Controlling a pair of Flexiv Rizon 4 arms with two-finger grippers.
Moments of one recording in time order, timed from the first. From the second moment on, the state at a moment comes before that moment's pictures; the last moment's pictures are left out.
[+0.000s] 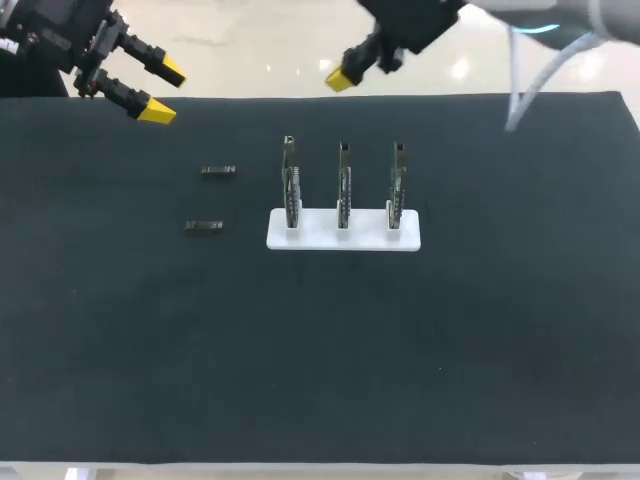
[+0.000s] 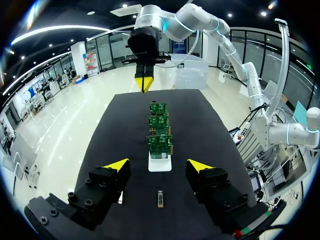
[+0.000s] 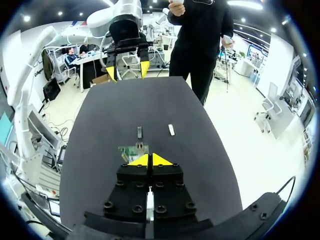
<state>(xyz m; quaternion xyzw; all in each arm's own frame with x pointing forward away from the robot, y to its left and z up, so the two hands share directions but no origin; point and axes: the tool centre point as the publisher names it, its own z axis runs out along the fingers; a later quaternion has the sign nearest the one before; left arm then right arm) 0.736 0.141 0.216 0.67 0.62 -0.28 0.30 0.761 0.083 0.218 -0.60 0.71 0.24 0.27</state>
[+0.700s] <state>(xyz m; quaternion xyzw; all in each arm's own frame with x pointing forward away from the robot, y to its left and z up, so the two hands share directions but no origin) 0.736 0.141 0.216 0.67 0.62 -0.28 0.30 0.749 -0.028 0.230 -0.63 0.67 0.26 0.29</state>
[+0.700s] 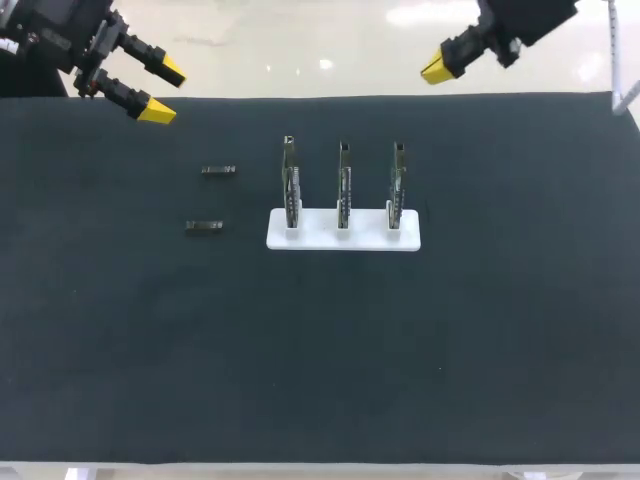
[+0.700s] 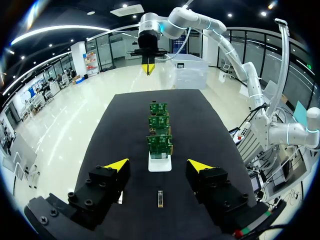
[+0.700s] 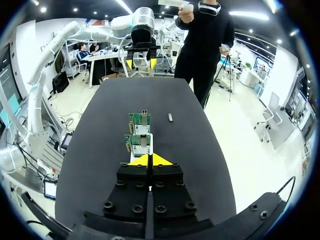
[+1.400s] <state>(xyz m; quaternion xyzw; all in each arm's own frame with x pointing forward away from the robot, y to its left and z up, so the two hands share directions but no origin) 0.736 0.141 0.216 0.67 0.62 -0.28 0.30 0.743 -0.035 0.232 -0.62 0.68 0.27 0.30</state>
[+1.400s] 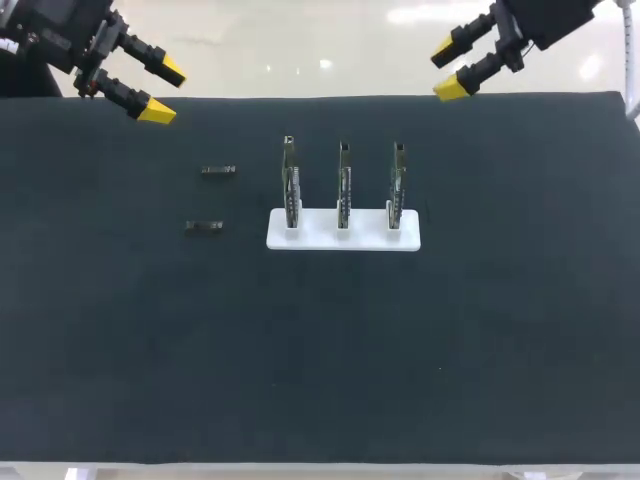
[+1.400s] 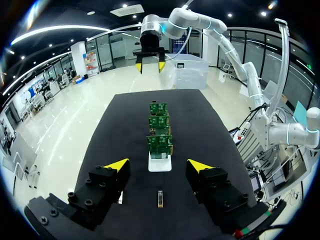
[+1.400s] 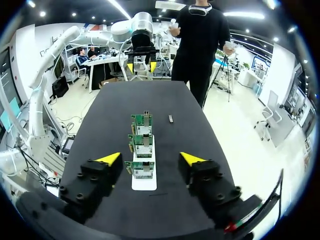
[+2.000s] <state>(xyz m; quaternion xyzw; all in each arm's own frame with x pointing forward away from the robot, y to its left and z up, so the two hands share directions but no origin) 0.738 0.150 0.209 0.67 0.62 -0.27 0.29 0.742 -0.035 0.232 -0.62 0.68 0.27 0.30</state>
